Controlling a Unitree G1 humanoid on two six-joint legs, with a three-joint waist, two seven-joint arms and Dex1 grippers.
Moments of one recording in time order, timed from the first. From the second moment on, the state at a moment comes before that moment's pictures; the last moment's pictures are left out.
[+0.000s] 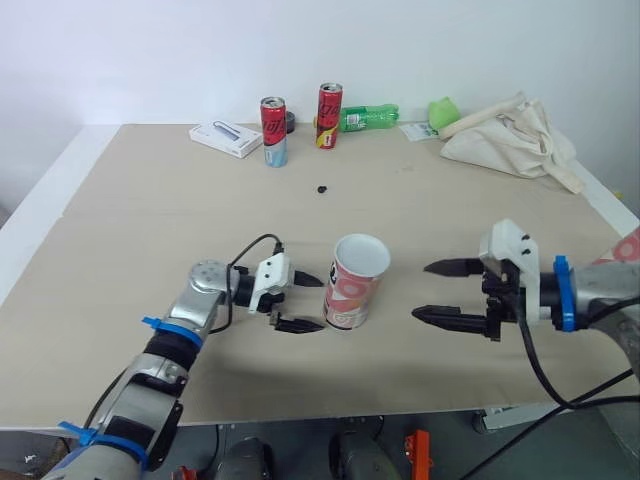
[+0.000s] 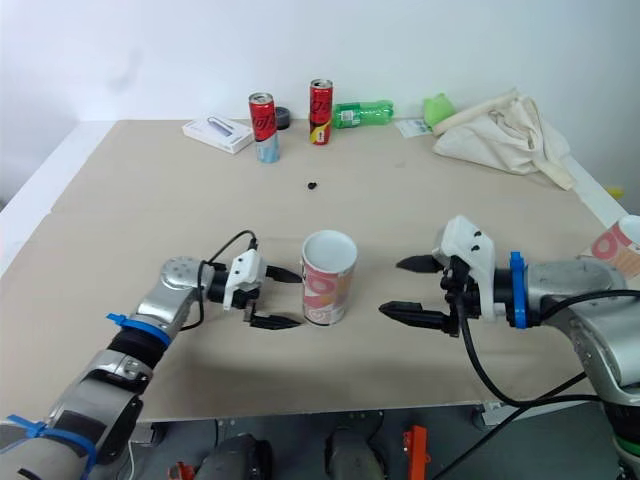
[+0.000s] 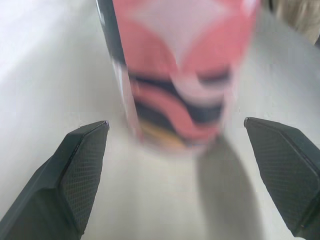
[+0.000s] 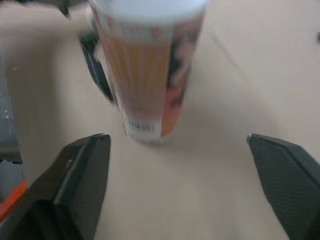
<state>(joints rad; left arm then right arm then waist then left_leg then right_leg) -0.65 0.36 -0.23 0.57 -0.14 -0.16 -1.38 -0.23 -1.02 -0.17 -0.44 0.63 0.78 1.04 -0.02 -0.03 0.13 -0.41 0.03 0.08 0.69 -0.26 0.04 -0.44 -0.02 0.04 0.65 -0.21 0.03</state>
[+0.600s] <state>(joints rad) -0.30 0.73 0.03 -0.17 -0.52 0.29 -1.36 -0.34 -0.68 0.12 -0.27 0.45 0.66 0.91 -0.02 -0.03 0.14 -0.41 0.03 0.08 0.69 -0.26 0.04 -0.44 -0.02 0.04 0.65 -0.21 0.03</state>
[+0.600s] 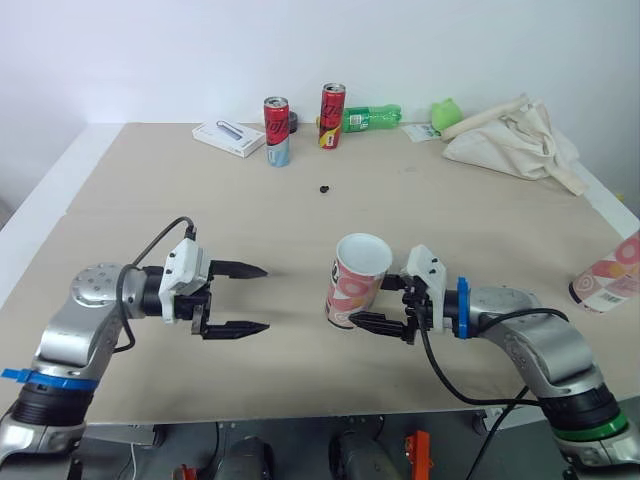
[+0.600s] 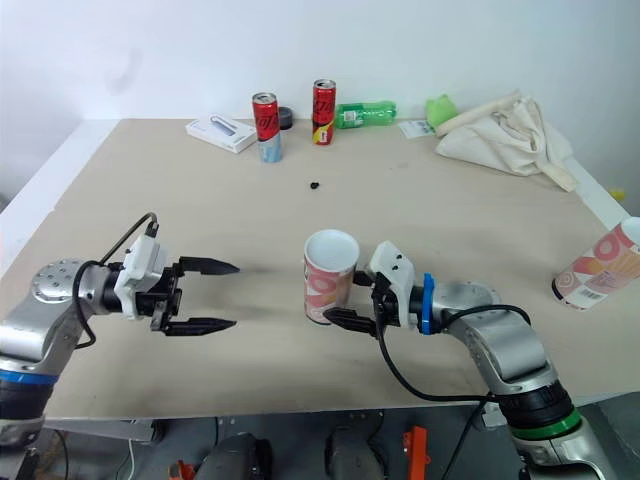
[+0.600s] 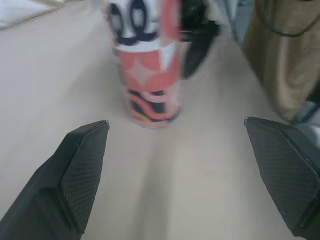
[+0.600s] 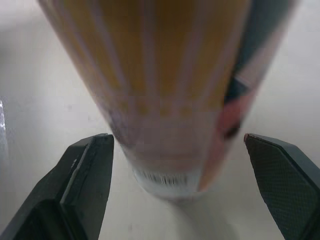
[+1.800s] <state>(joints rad) -0.31 0.64 0.01 -0.12 -0.55 0.33 -1.22 -0.37 -0.64 -0.39 0.01 0.40 0.61 0.48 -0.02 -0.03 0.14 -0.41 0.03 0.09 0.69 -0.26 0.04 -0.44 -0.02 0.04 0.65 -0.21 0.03</state>
